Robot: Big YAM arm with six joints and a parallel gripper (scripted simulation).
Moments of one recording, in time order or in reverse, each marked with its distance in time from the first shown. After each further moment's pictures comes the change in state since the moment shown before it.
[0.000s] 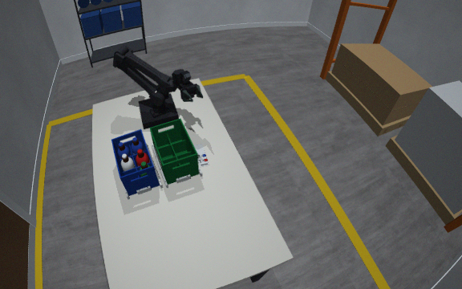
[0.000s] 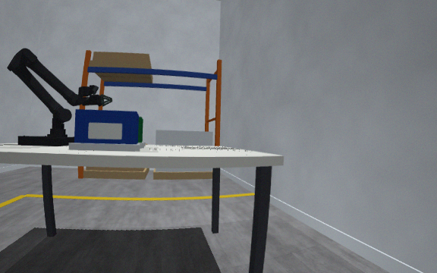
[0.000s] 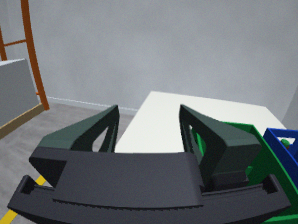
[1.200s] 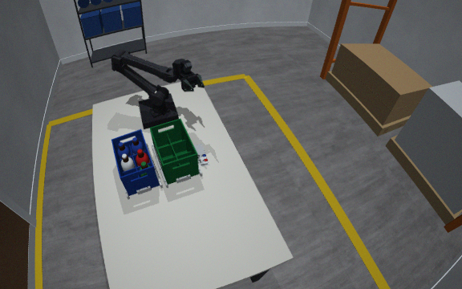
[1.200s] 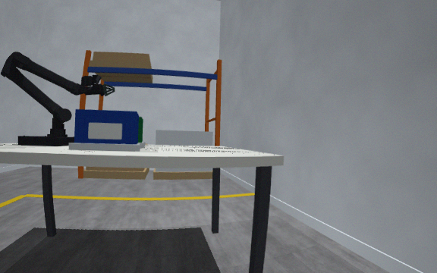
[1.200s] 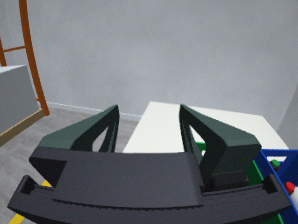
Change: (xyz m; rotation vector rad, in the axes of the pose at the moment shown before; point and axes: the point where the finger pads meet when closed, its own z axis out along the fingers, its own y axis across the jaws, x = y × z) arm -0.074 -0.002 0.021 0.009 -0.005 0.005
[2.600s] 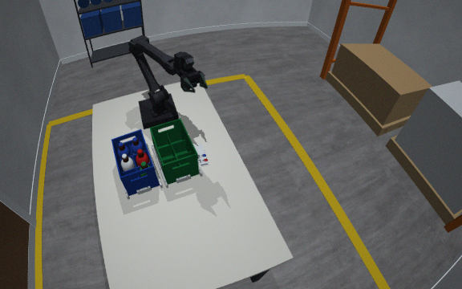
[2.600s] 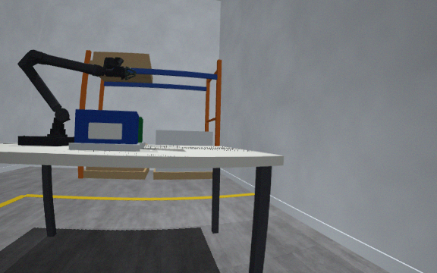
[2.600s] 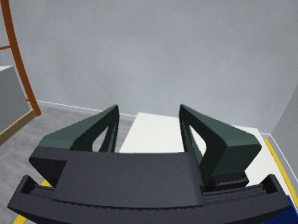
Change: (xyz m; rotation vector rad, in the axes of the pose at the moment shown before) arm -0.089 -0.069 0.150 0.022 0.087 -0.005
